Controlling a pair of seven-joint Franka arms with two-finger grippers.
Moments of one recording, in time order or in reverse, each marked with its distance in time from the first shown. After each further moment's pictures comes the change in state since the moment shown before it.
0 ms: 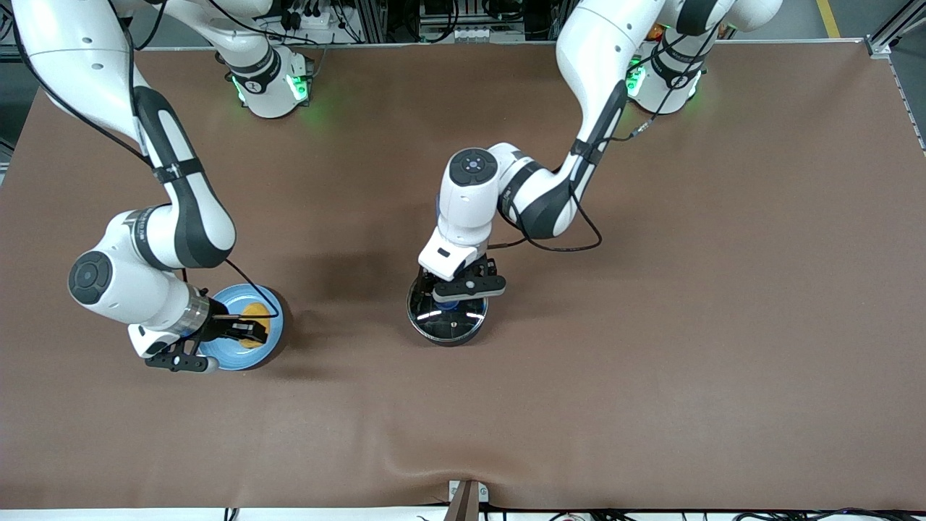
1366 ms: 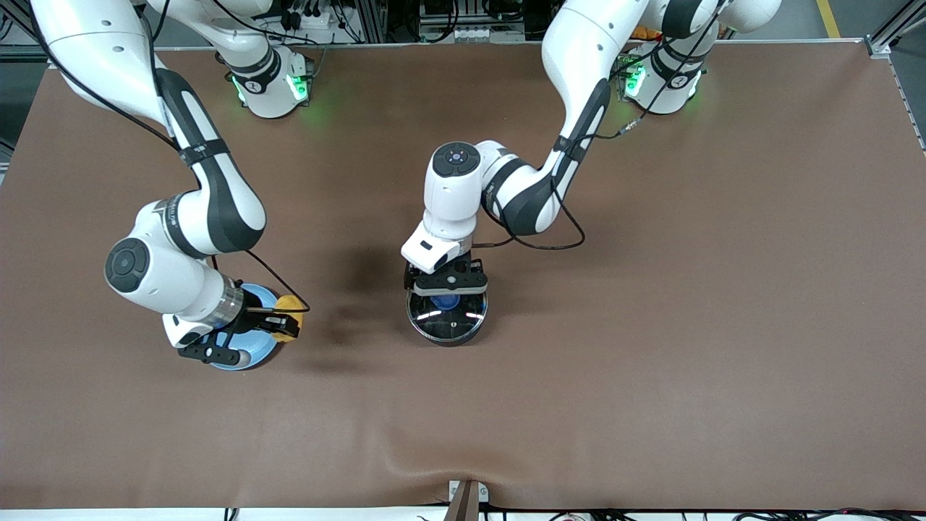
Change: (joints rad) left arm -0.043 0.064 0.032 0.062 -0.006 0.045 0.037; right arm 0.058 -0.021 0.041 0.000 0.000 -0.002 0.155
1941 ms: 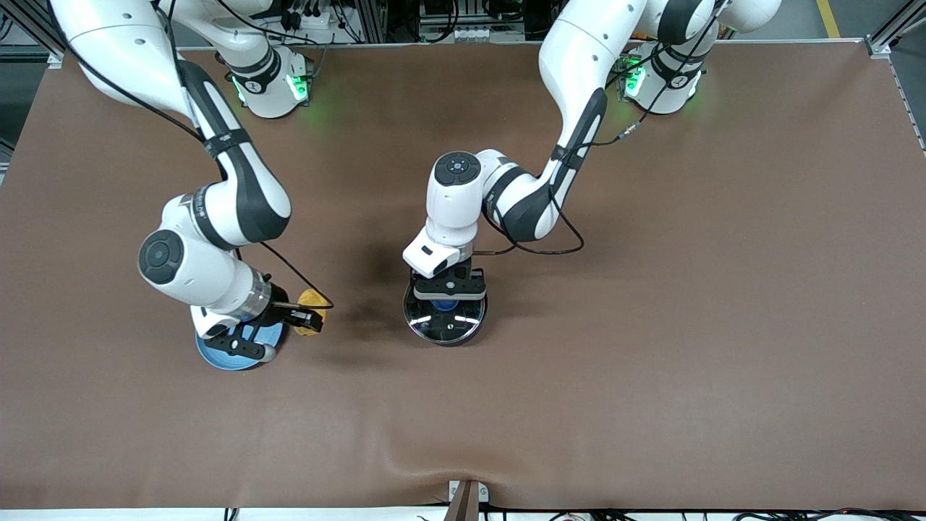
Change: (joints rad) left arm -0.002 0.021 0.009 0.004 -0.001 0.014 0.067; right arm 0.070 -0.009 0.002 0.002 0.001 0.000 0.137
